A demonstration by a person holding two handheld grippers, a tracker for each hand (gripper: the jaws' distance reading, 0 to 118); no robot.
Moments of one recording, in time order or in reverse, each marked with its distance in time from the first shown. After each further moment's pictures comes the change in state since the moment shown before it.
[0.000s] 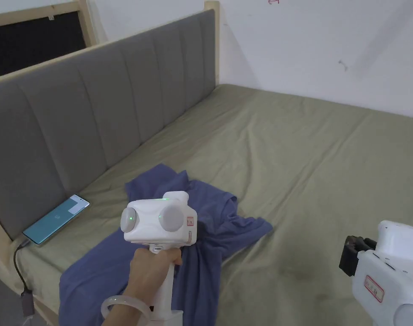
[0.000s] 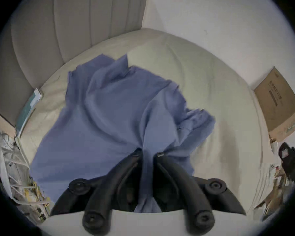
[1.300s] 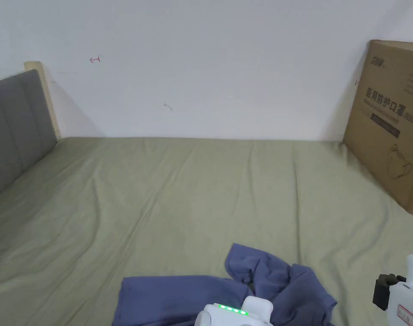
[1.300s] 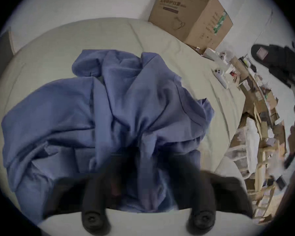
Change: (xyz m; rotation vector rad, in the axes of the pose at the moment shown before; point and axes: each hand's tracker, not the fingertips) left arm 0.340 -0.204 0.009 -0.271 -0.564 -0.604; right arm 0.236 -0.048 0.185 0.039 -0.508 -0.223
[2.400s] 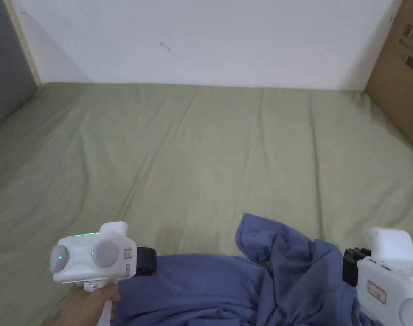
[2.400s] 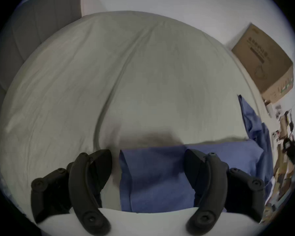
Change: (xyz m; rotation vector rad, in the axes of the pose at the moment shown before) left arm -0.264 0.048 0.035 0.071 0.422 0.344; right arm -0.068 -0.004 -0.108 -0.161 0.092 0.157
